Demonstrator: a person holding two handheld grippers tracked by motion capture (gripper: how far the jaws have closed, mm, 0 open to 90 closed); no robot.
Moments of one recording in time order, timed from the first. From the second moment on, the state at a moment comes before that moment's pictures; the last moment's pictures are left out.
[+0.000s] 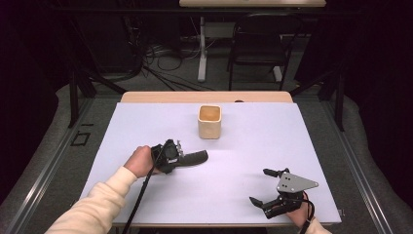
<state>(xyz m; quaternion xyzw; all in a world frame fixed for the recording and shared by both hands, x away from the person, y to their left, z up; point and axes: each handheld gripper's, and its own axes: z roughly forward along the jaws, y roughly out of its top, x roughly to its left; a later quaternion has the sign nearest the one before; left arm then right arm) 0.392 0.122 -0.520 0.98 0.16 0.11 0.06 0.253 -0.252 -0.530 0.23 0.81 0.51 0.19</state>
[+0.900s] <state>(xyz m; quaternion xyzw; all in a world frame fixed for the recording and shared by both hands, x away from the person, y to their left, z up) 0.400 0.120 -0.520 0.99 0.14 0.06 0.06 0.254 -0.252 -0.530 0.23 0.81 0.51 0.19</state>
